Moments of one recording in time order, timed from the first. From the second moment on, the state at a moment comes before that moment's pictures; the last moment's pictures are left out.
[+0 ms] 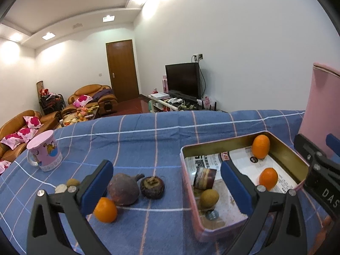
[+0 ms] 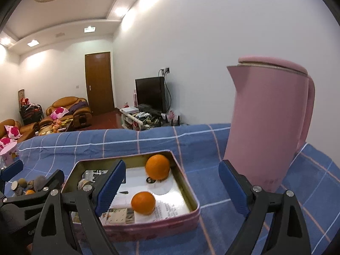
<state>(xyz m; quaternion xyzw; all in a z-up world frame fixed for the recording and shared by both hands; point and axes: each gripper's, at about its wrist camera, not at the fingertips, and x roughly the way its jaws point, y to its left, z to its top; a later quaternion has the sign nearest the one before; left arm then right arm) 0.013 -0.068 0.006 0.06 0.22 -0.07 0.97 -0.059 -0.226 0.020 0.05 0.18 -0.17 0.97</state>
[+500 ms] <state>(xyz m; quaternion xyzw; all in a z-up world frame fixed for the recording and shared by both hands) 0.019 -0.012 0.001 0.06 0.25 -0.07 0.97 -0.057 -0.183 0.015 0.08 0.20 -0.15 0.96</state>
